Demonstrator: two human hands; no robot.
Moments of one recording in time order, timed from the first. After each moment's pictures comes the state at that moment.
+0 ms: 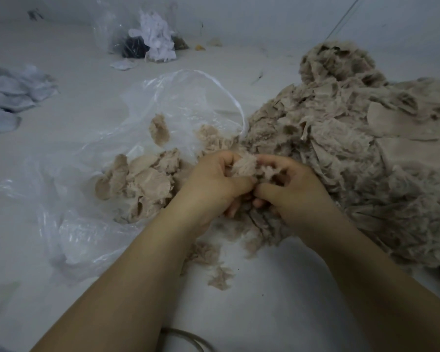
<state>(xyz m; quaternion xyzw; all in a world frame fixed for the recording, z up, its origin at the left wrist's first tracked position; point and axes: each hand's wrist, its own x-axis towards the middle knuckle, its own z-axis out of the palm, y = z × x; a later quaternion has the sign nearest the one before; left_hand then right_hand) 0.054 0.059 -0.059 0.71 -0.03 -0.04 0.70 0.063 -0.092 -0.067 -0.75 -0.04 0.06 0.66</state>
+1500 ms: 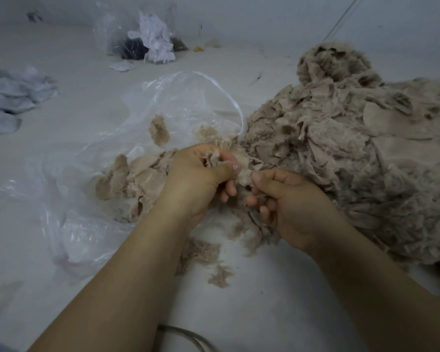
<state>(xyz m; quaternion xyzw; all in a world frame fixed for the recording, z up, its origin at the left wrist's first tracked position) 0.057 0.069 -0.058 0.66 0.02 0.03 0.75 0.054 -0.085 -0.061 -0.58 0.07 0.20 0.78</state>
